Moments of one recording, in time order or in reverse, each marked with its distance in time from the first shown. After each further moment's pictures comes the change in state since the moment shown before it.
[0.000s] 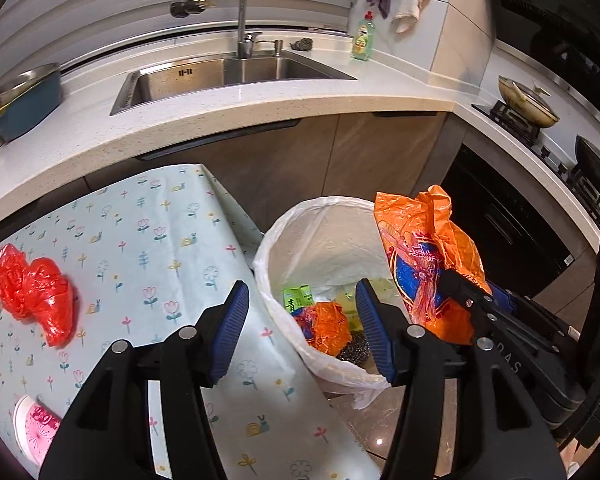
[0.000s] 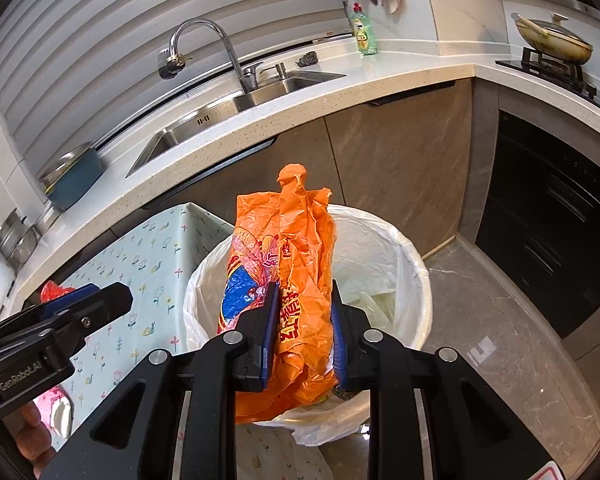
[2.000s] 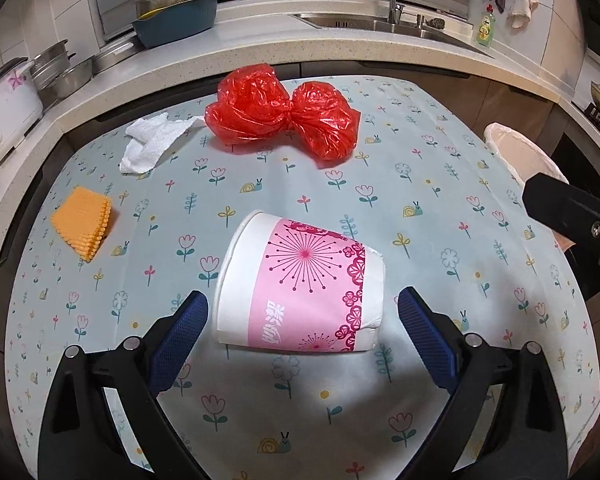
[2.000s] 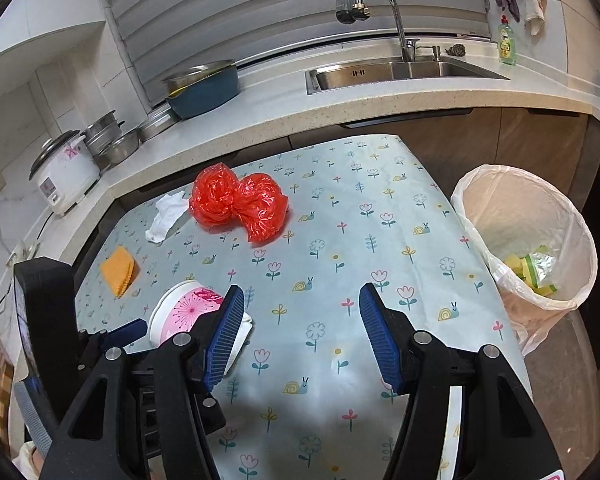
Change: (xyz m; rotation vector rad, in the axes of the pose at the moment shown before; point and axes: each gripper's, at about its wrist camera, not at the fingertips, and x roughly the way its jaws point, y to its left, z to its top) left arm -0.087 0.191 -0.160 -0.153 0.092 0.308; right arm -0.050 0.233 -0.113 -0.253 0.101 0.232
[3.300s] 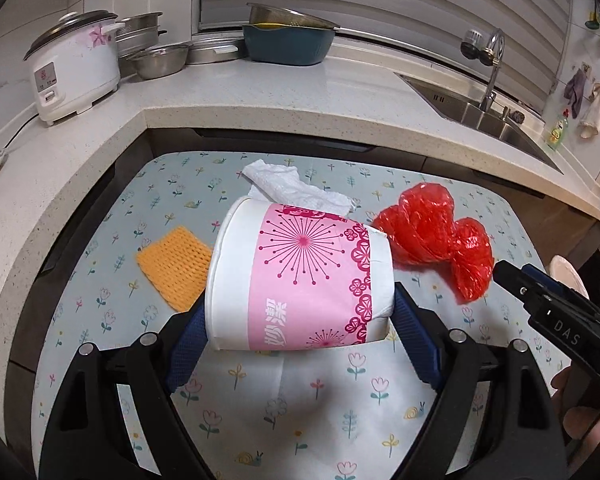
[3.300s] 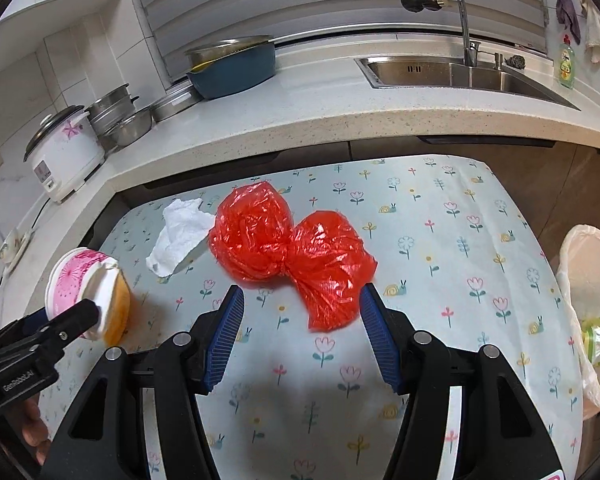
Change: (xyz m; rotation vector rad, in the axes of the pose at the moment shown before) left arm -0.015 0.154 0.064 -0.290 -0.128 0.079; right arm 0.116 0.069 0.070 -0.099 0.048 0.049
